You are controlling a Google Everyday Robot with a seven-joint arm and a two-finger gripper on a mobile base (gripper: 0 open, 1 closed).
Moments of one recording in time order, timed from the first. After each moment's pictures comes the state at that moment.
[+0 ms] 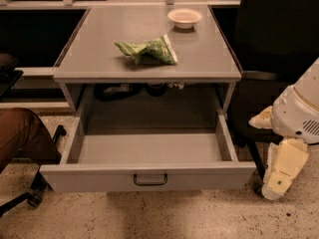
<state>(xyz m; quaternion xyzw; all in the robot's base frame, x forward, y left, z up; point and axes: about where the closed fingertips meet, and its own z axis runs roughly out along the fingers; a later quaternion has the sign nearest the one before) 0.377 -0.207 0.852 -0.59 0.79 0.15 0.08</state>
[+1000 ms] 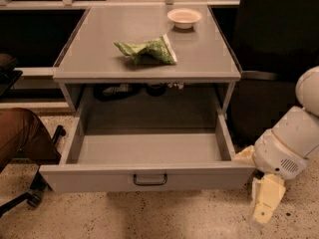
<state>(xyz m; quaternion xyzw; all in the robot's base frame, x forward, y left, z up) 0.351 -0.192 0.757 -0.59 0.76 0.25 0.06</state>
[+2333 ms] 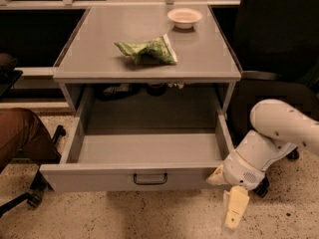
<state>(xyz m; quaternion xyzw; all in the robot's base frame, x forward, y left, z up) 0.359 -0.157 0.658 -0.60 0.73 0.32 0.02</state>
